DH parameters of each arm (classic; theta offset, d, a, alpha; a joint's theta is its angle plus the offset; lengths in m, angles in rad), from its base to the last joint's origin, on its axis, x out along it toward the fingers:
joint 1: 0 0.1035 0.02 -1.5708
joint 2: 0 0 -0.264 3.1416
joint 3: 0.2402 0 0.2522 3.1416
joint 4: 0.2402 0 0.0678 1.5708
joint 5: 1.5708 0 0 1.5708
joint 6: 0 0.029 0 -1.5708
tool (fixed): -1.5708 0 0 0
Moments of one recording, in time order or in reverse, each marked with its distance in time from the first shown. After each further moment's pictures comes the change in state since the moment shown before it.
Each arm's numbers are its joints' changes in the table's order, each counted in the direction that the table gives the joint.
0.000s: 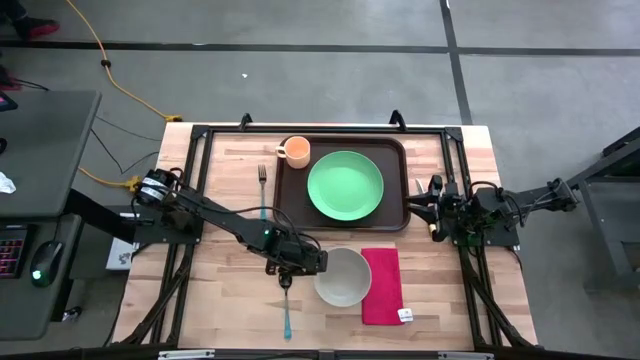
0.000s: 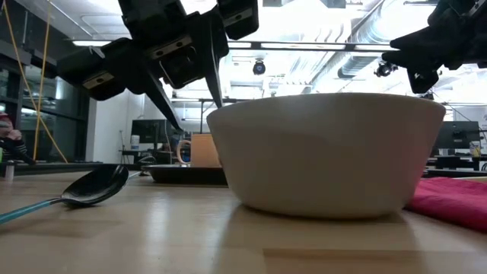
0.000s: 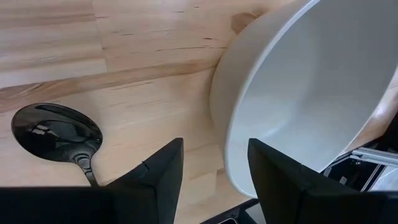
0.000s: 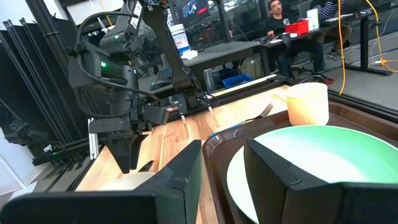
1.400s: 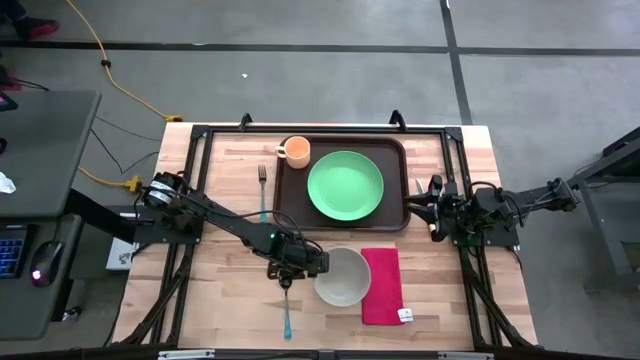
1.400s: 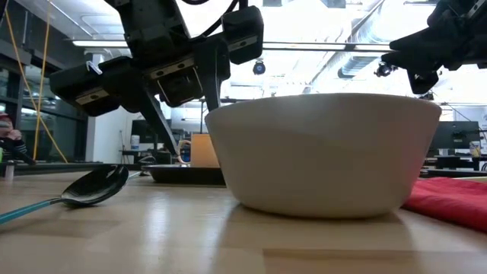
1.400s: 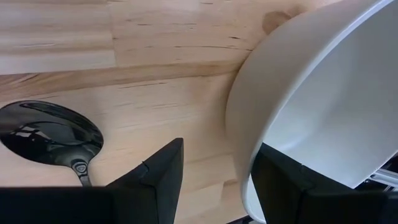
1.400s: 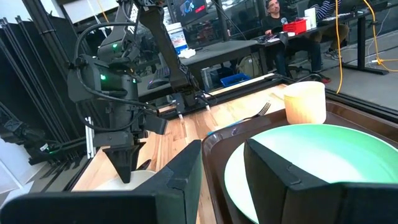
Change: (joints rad) left arm 0.001 0.062 0.000 -0.026 -0.028 -0.082; right arm 0.000 0.006 0.000 0.002 -0.008 0.000
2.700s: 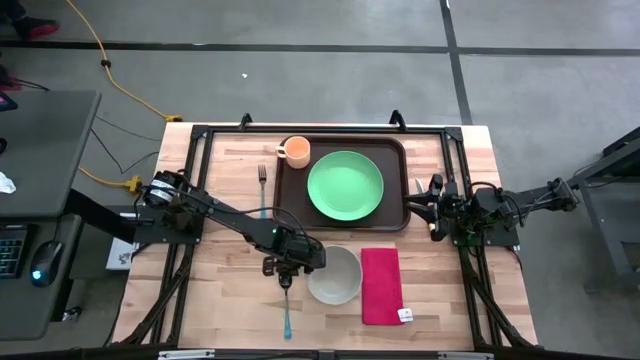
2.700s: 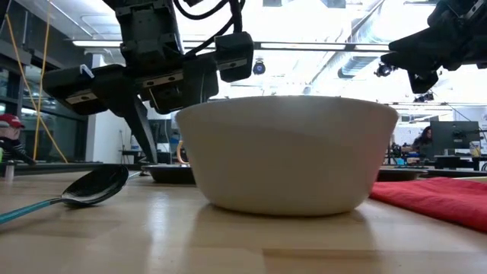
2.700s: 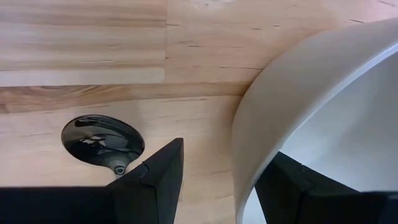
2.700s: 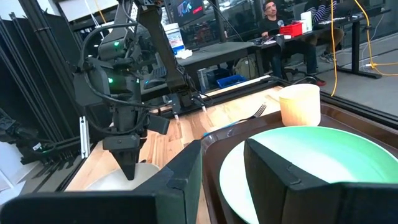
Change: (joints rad) left arm 0.034 0.001 0.000 0.097 -0.067 -0.022; right arm 0.000 0.000 0.000 0.001 -0.015 -0.019
